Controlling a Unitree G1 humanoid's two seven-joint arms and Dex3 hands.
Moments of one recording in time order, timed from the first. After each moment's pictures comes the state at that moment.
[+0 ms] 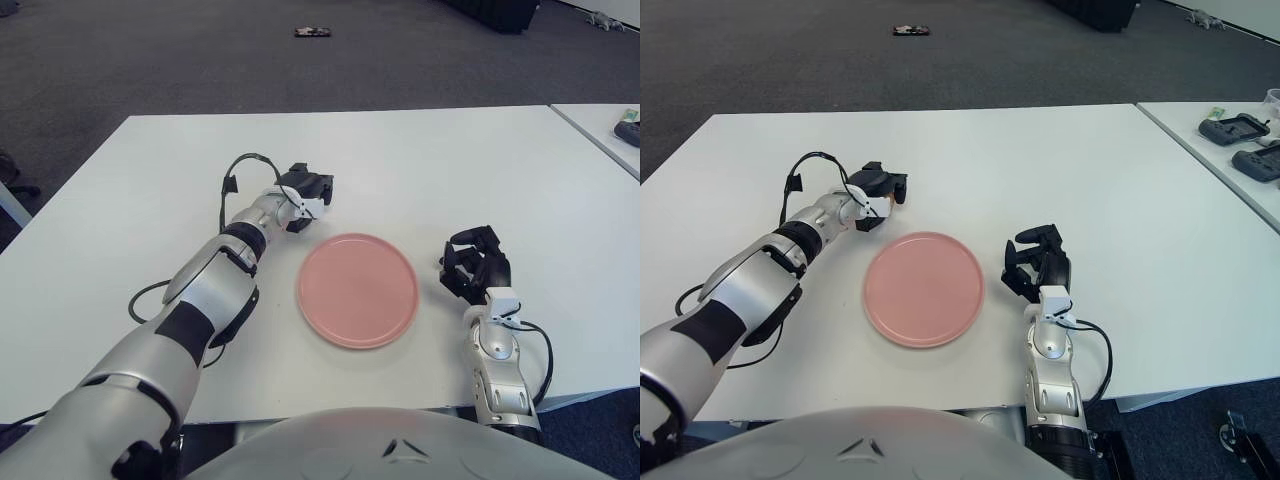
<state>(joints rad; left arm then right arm) -0.93 0.12 -0.56 1.35 0.67 -0.32 0.13 0.22 0.04 -0.07 -0.05 -0.12 -0.16 -0.24</state>
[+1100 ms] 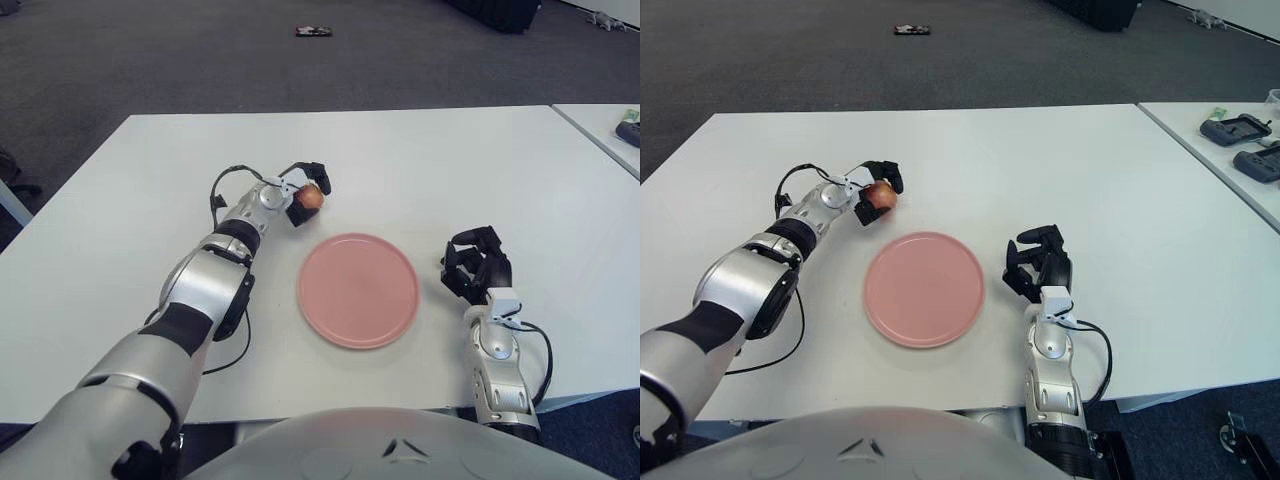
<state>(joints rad) -0.93 0.12 -0.18 1.33 0.28 -0.31 -0.23 0.21 0.05 -0.08 -0.03 -0.11 -0.18 -0.25</state>
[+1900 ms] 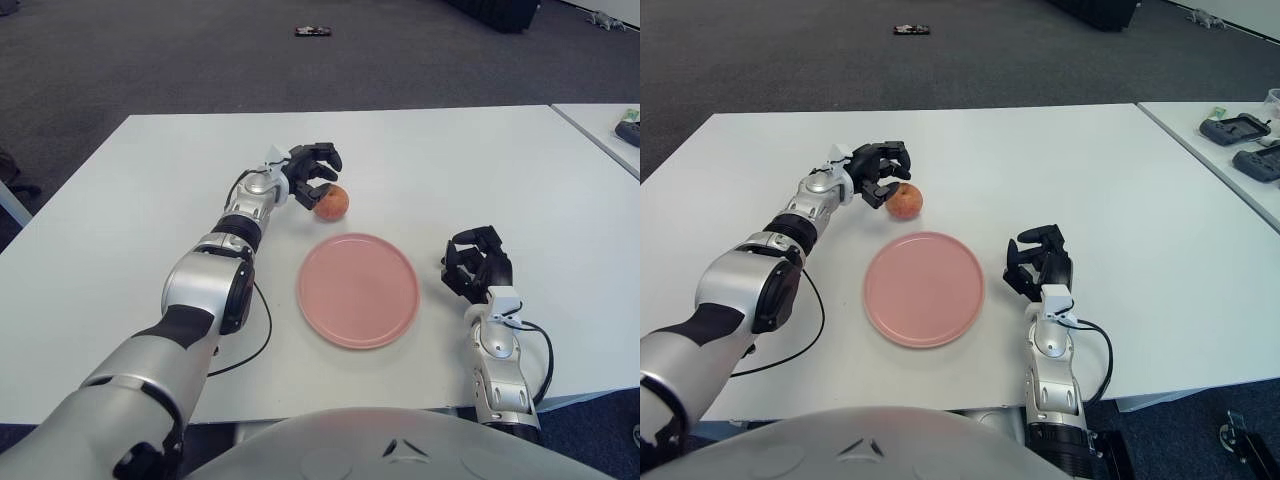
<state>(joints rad) -0.93 0.09 0.04 1.23 0.01 -0.28 -0.54 0.21 0.05 -0.08 -0.05 -0.11 -0.14 -0.24</state>
